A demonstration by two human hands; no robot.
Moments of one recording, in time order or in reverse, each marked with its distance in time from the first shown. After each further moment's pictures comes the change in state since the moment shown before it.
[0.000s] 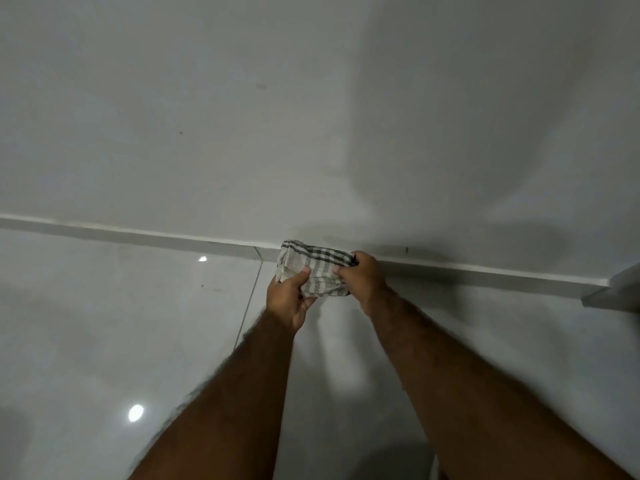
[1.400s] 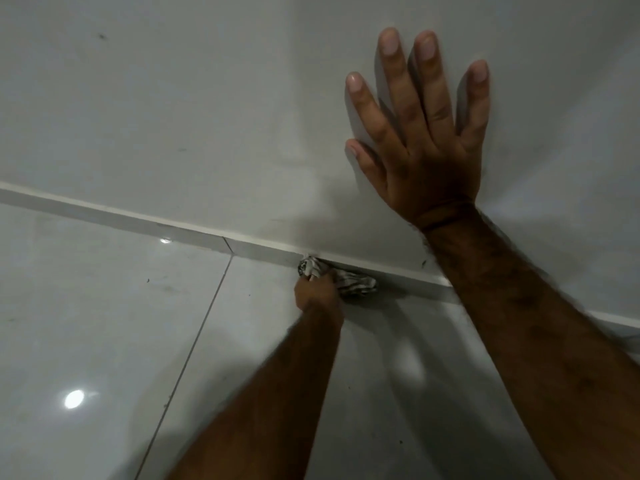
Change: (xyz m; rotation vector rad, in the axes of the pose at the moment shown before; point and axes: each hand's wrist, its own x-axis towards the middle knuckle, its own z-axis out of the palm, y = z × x) left_hand 0.153 -0.099 0.043 0.145 0.277 0.050; right_hand 0.041 -0.138 -0.078 -1.248 1.184 -1.532
